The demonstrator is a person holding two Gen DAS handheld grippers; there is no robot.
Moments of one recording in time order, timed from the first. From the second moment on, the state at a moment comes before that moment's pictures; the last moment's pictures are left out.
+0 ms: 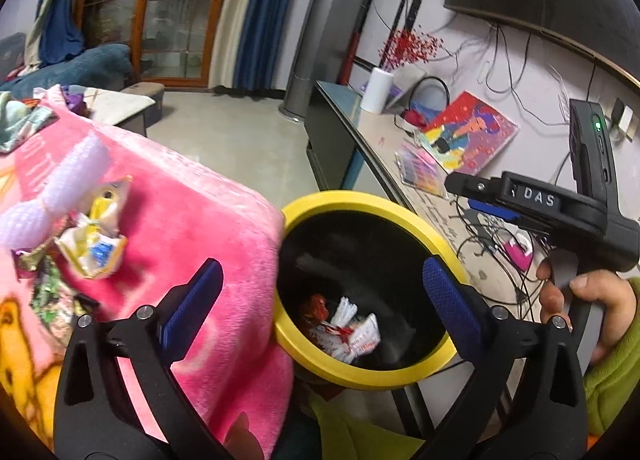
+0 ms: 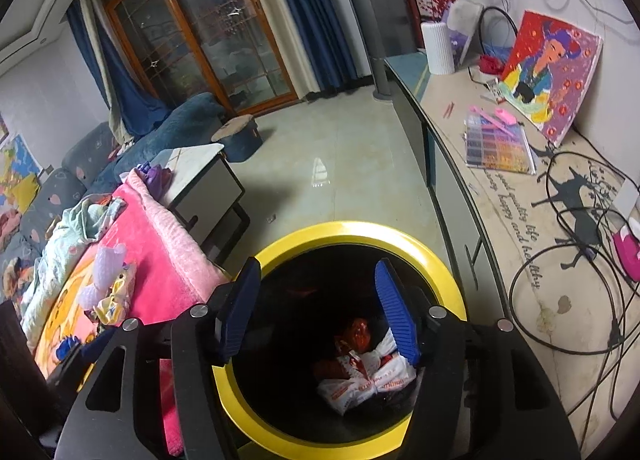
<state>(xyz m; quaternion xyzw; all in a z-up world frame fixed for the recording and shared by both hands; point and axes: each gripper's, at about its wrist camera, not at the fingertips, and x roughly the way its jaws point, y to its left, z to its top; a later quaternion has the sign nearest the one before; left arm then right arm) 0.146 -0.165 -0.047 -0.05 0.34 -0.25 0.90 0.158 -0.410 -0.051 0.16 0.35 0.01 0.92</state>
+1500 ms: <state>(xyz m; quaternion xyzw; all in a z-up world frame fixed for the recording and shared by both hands) 0.141 0.023 -0.003 -0.17 0.25 -0.07 0.95 0.127 -0.227 -0.019 0.01 0.33 0.17 0.93</state>
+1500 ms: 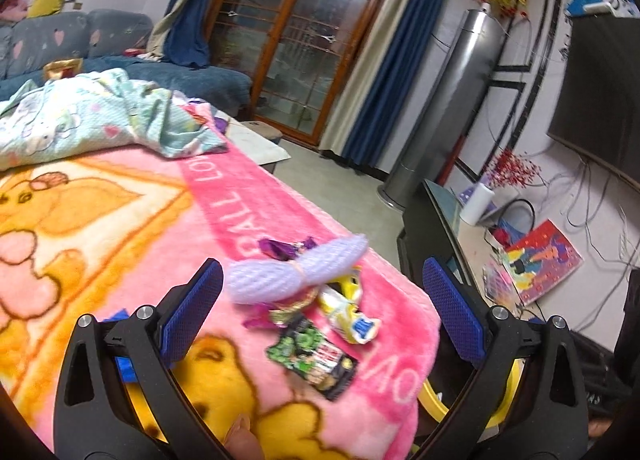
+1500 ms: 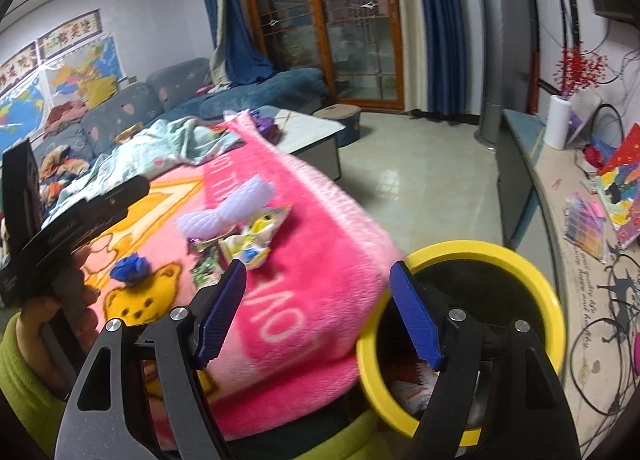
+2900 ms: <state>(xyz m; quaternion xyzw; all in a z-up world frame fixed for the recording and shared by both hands) 0.211 0.067 -0.075 -0.28 0.39 -0.09 0.87 0.171 -0.122 -0.106 0.01 0.44 0.27 0.86</state>
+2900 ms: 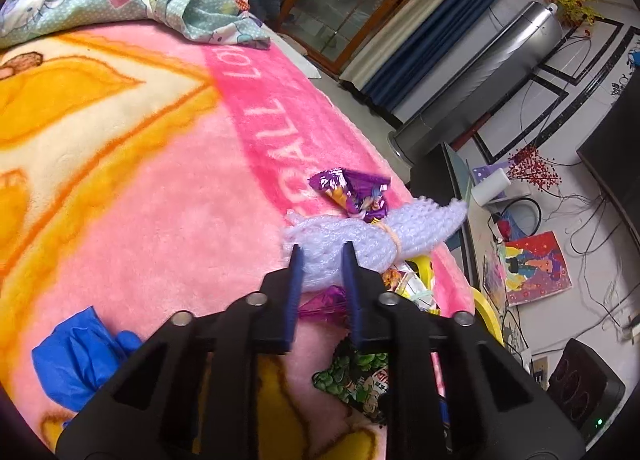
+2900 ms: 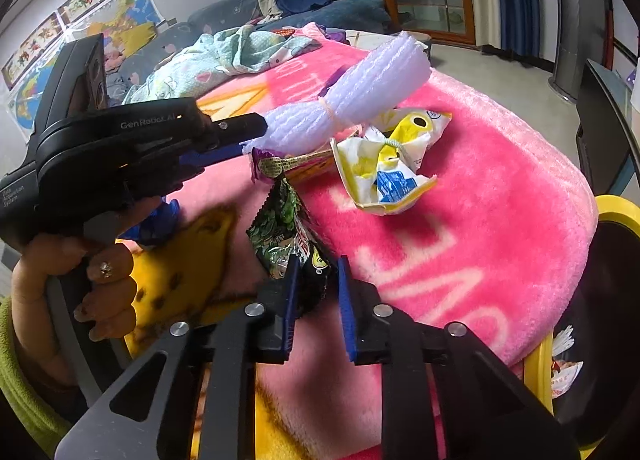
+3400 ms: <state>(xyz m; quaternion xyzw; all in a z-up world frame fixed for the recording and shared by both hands) 0.175 0.085 -0.036 -0.29 0.32 -0.09 0.90 0.154 -0.121 -0.093 0.00 0.44 0.30 0.85</state>
